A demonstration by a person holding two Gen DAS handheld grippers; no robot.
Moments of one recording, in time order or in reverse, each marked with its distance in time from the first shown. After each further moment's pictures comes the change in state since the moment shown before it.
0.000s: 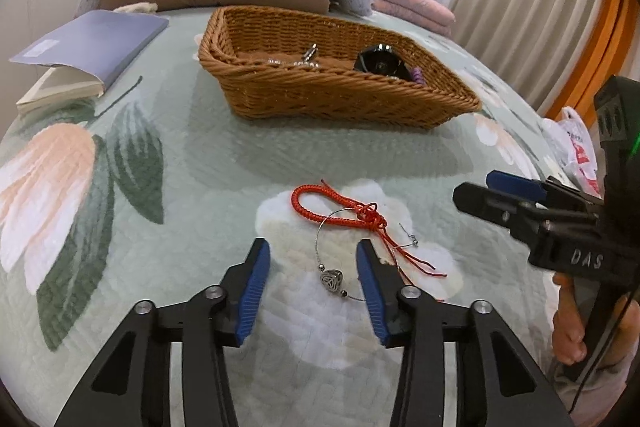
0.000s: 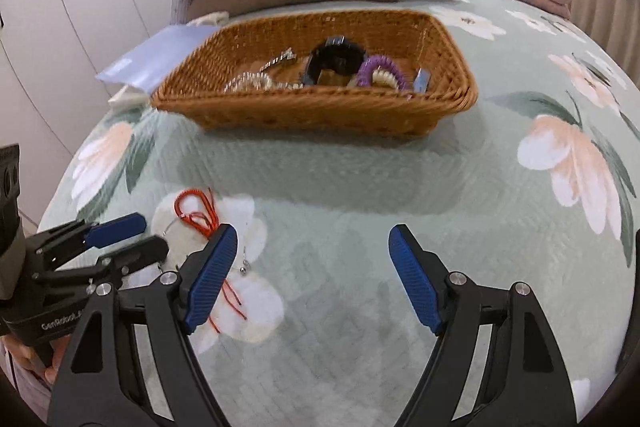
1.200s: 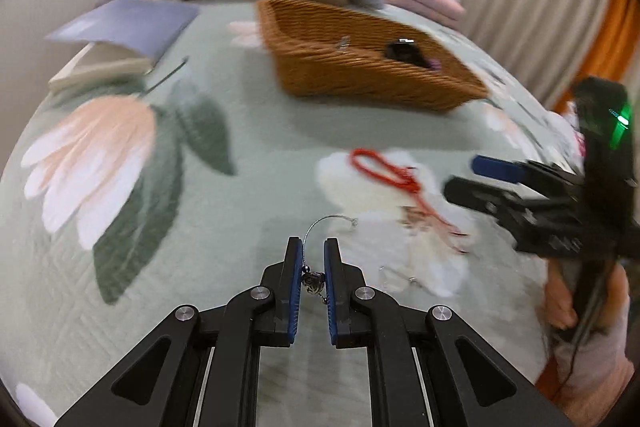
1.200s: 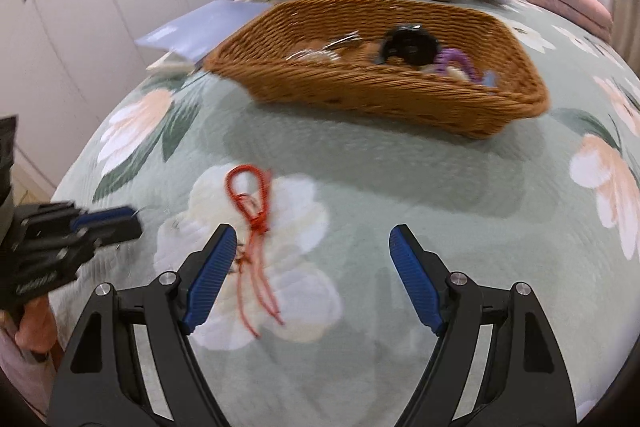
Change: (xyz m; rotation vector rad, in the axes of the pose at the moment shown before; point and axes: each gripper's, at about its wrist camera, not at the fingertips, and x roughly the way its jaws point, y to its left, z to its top) left arm -0.038 0.034 -0.023 -0.019 0.031 0.046; right arm 0.018 0.036 -0.005 -0.136 0.025 0.103
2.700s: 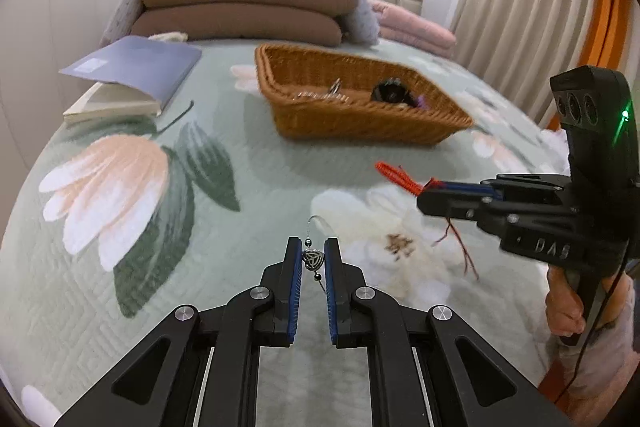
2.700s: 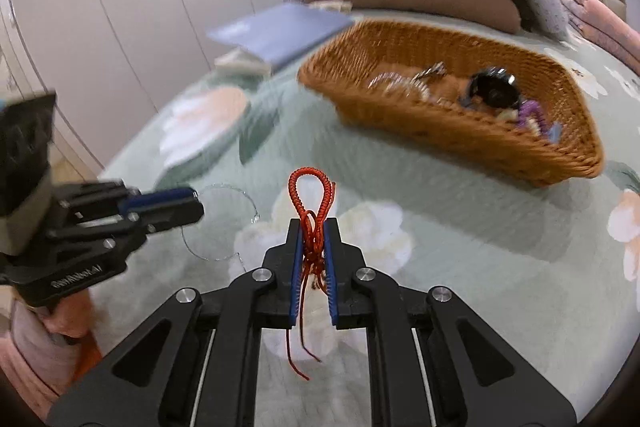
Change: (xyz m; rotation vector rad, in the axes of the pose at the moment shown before) left arm -0.031 -0.011 -0.001 0.032 -0.155 -0.027; right arm -0.020 0.035 0.016 -0.114 -0.046 0.173
